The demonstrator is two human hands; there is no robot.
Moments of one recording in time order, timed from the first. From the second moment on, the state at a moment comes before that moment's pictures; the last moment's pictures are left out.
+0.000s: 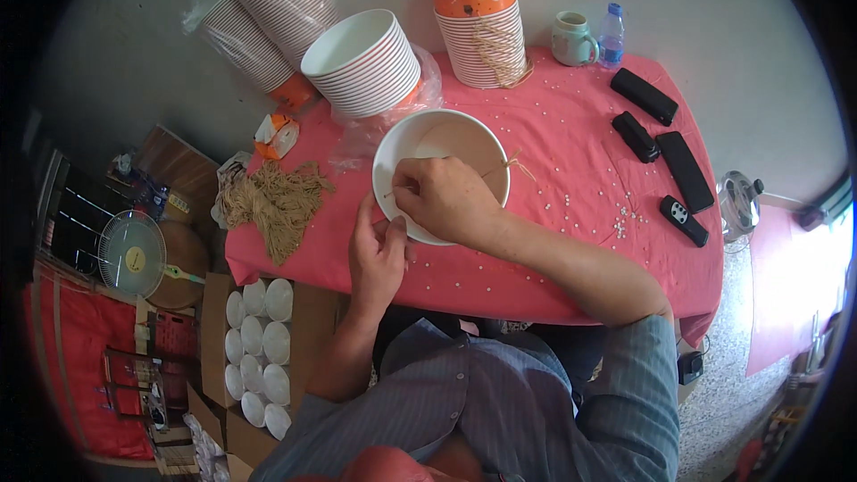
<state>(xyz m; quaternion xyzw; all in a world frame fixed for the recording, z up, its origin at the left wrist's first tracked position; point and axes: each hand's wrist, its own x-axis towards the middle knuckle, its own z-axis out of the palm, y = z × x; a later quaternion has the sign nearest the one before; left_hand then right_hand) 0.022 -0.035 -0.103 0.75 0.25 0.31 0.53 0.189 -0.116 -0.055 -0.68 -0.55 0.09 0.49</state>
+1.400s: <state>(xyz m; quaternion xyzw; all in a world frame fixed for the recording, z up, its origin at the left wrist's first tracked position) 0.033 -0.022 -0.104 0.81 0.17 0.44 0.34 0.194 -0.117 -0.054 -0.66 -0.57 0.10 0.48</state>
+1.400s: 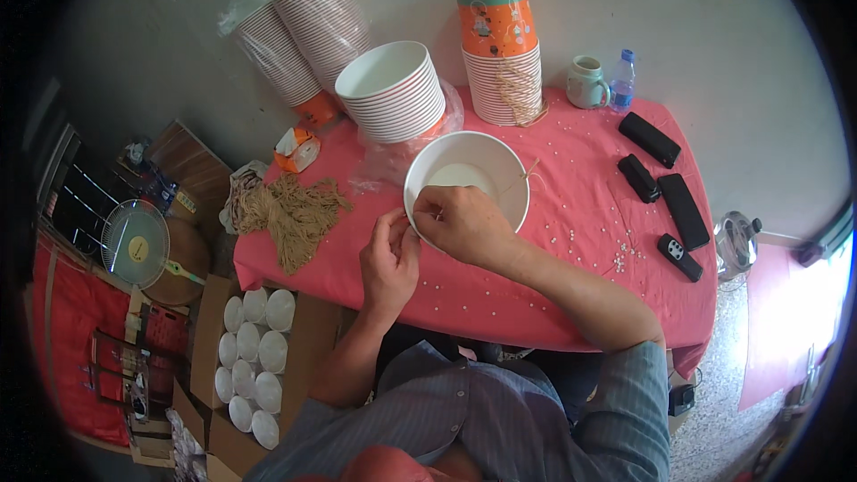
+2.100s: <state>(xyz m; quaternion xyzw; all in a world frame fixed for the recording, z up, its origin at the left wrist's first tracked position) 0.019 0.009 -0.078 0.69 0.21 0.53 0.45 0.211 -0.123 -0.038 -0.67 -0.58 0.11 0.45</state>
